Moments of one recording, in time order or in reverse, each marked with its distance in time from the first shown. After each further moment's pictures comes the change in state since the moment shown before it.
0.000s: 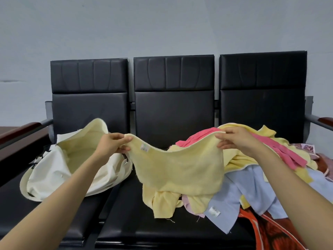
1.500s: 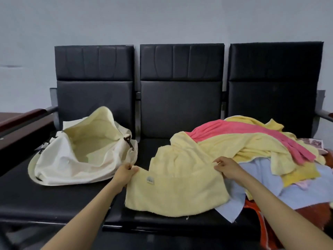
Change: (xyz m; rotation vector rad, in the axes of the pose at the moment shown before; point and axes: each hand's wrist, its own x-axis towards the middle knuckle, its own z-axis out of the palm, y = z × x) left_hand -0.039 -0.129 0.028 0.223 -0.043 -0.372; right_hand -0.009 0.119 0.071 -0.311 -0.073 0.188
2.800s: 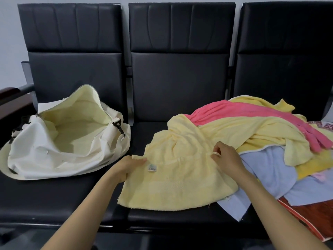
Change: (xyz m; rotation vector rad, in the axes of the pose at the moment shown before) left_hand 0.041 0.003 0.034 -0.177 -0.287 -0.251; right_hand 0.027 0.007 0.033 -0.365 0.241 -0.192
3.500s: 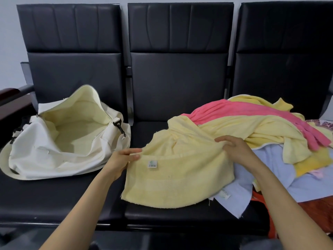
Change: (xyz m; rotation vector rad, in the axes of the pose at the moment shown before) left_hand -0.013 0.001 -0.019 -0.201 0.004 0.240; right_hand 0.001 -0.002 -0.044 0.403 -0.066 0.123
